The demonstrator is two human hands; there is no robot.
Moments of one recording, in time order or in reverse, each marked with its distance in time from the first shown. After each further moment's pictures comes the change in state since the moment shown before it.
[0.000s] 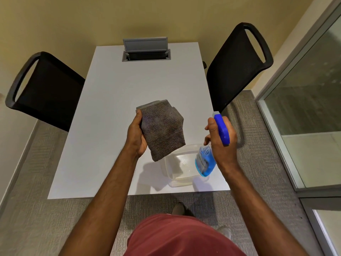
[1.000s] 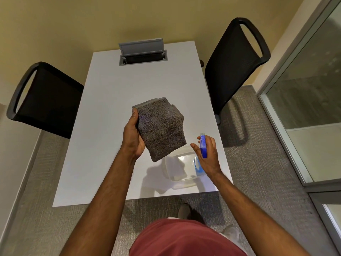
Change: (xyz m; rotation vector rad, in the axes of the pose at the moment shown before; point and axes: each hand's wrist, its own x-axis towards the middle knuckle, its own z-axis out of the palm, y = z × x) left_hand -0.008 0.013 0.020 0.016 -0.002 0.070; right_hand -0.012 0.142 0.010 -0.146 -0.161 0.165
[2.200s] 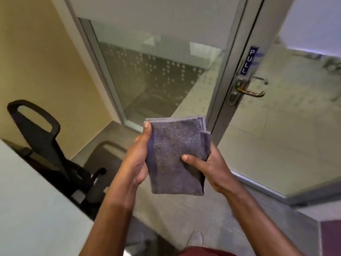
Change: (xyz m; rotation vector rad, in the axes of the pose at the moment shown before) left_hand -0.164 -0.247 0.516 0.539 -0.882 -0.395; right_hand -0.140 -0.081 -0.497 0.480 0.661 0.044
